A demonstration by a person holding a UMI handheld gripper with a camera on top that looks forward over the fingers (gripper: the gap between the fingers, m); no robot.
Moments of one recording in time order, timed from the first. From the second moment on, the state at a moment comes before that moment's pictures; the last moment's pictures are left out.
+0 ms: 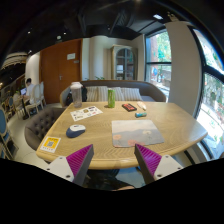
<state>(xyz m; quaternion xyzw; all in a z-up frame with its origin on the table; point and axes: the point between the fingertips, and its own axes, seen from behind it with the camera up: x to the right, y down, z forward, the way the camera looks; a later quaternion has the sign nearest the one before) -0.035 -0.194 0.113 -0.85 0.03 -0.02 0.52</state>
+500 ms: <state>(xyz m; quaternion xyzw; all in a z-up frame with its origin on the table) -0.162 -0.117 0.060 -0.86 -0.04 0.11 0.49</state>
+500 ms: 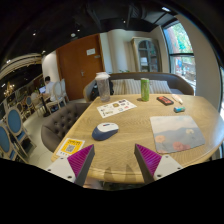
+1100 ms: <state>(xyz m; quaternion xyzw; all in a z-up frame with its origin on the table) -0.260 0.018 -0.003 -0.90 -0.03 0.12 0.43</state>
